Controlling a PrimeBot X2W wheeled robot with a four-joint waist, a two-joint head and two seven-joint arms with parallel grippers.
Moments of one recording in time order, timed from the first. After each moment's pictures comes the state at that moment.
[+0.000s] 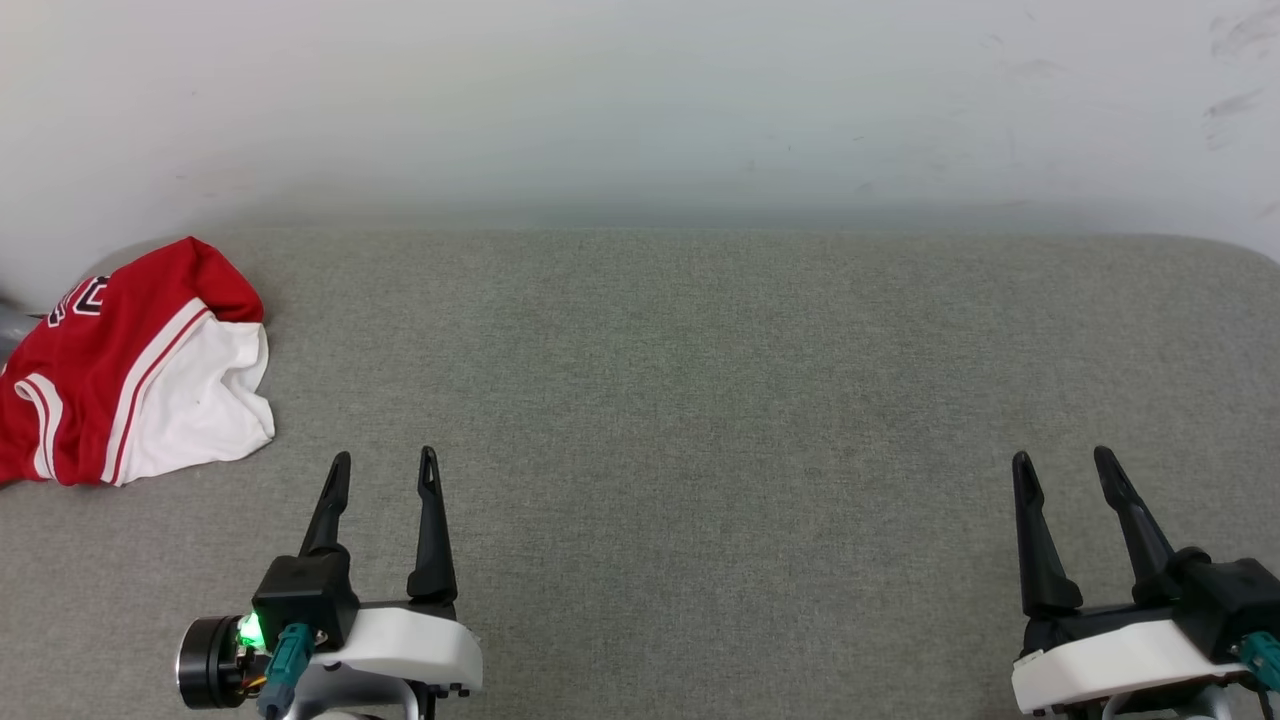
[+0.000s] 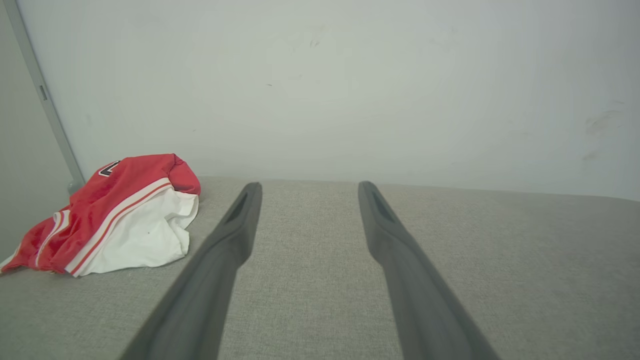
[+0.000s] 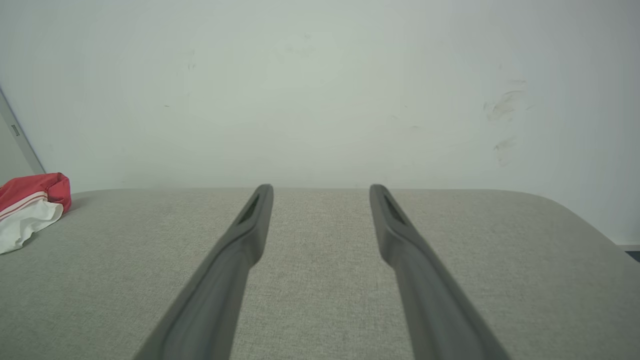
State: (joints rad) left arm -0.03 0.08 -0.11 0.05 -0.14 0.14 -0.23; right arm 0.01 -0.05 -0.05 0.04 0.14 0.13 -0.23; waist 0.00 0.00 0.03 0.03
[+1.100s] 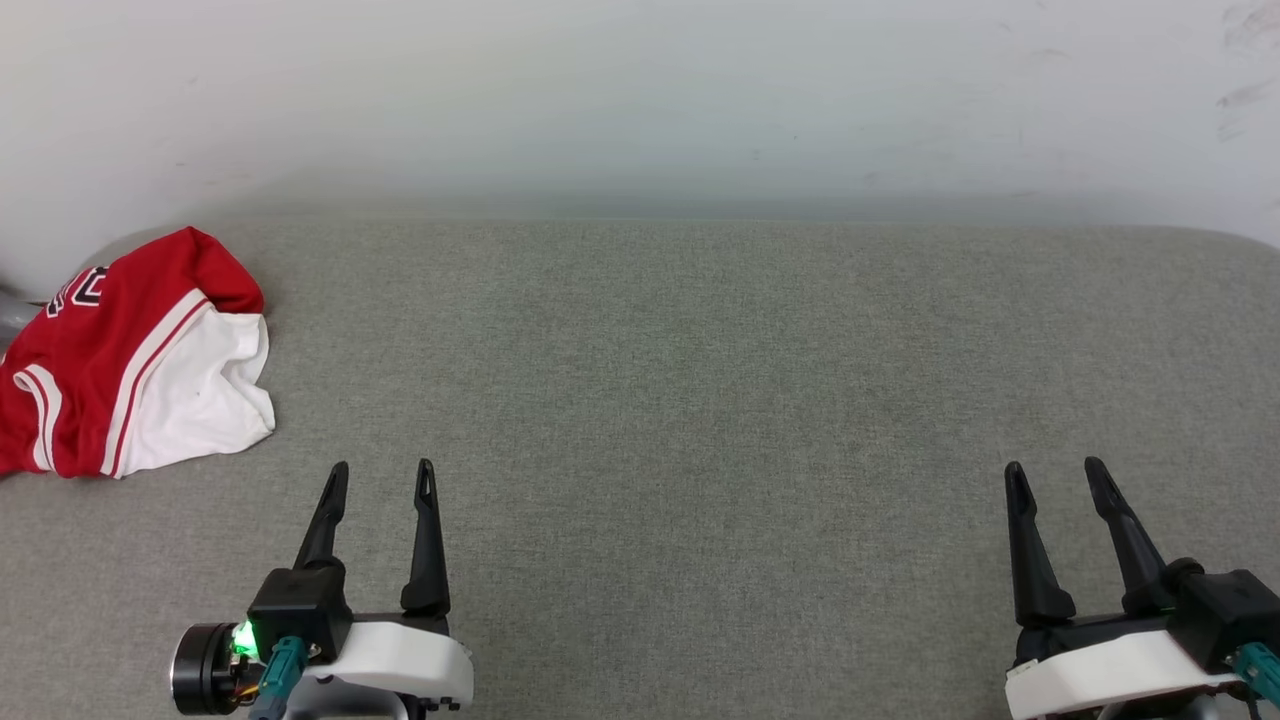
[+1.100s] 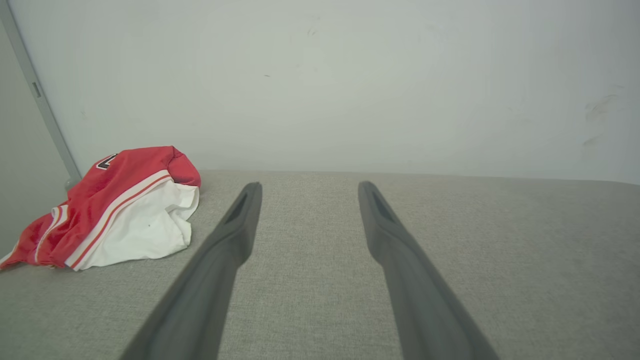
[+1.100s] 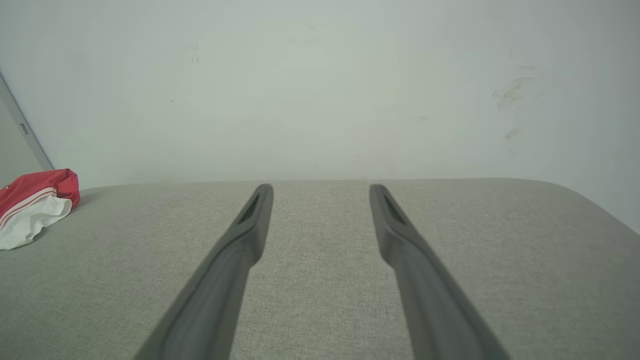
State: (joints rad) left arm -0.01 0.05 -0.06 0.08 -0.09 0.06 -0.26; right arm 0.02 -0.05 -0.04 0.06 0.15 0.13 -0.26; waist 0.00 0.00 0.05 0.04
